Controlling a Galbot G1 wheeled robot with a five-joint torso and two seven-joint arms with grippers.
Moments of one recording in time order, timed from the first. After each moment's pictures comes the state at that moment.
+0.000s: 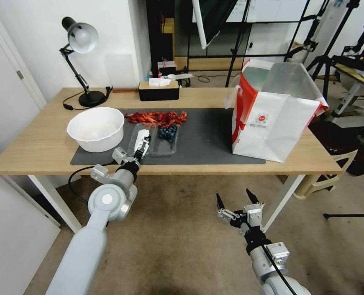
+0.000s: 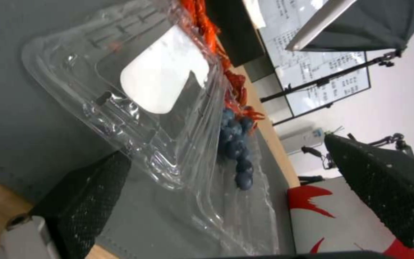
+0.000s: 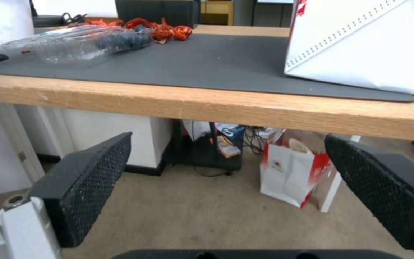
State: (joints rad) left arm 1.10 -1.30 -0.35 -1.90 -1.42 0.11 -0.39; right arm -1.73 1.59 0.51 2.13 -0.05 0.02 -0.18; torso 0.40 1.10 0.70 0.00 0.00
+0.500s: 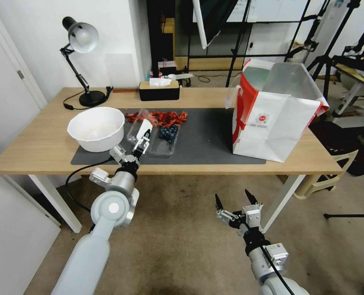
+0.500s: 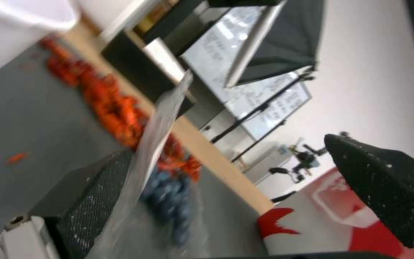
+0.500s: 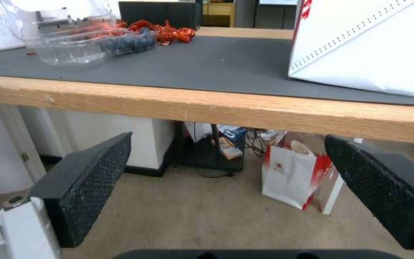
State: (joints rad) left arm 1.12 -1.28 -0.32 -1.91 -1.18 -0.02 -0.14; right arm -1.73 1.59 0.51 2.13 -0.06 0.02 -0.19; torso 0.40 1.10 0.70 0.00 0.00
